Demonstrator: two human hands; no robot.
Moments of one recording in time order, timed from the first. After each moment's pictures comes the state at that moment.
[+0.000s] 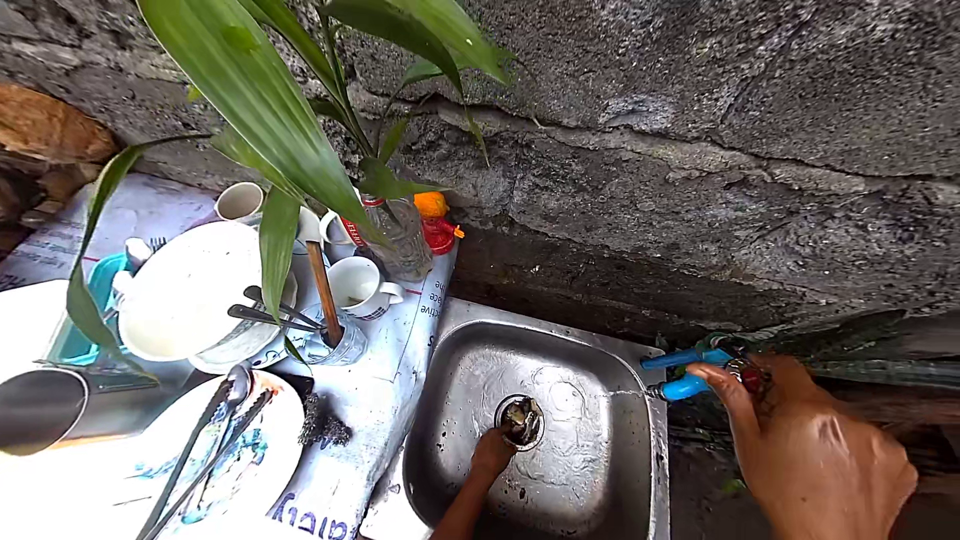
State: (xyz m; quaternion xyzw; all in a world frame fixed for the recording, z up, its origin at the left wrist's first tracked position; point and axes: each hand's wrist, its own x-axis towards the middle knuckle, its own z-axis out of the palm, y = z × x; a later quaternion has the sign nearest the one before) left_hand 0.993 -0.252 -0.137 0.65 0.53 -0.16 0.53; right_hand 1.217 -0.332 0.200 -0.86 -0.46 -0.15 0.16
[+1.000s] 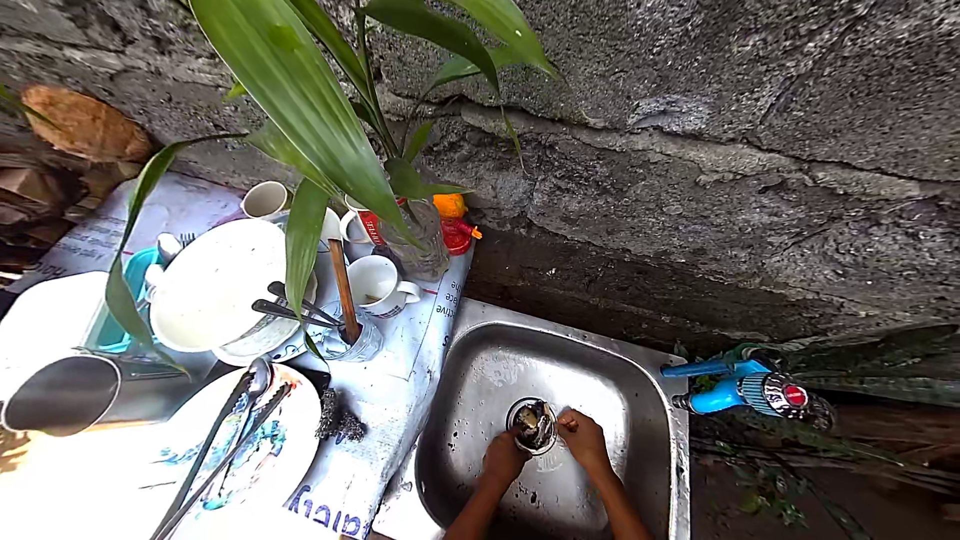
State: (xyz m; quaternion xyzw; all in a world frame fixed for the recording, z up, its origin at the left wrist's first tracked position) left_hand 0.992 -0.256 -0.128 0.64 0.54 -0.16 0.53; right_hand 1.174 -0.307 -0.116 -0.82 -0.35 0.42 0.18
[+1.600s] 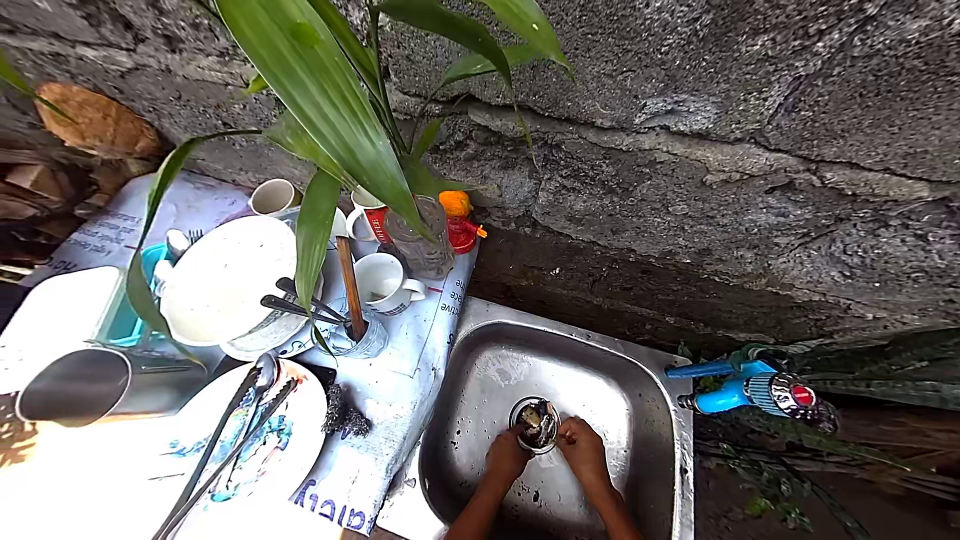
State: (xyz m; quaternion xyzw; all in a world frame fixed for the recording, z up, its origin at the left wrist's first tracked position) left_hand 0.993 -0.255 -0.128 0.64 0.55 -0.17 0.52; right_hand 1.153 -0.324 -0.114 -0.81 -0.42 0.36 0.18
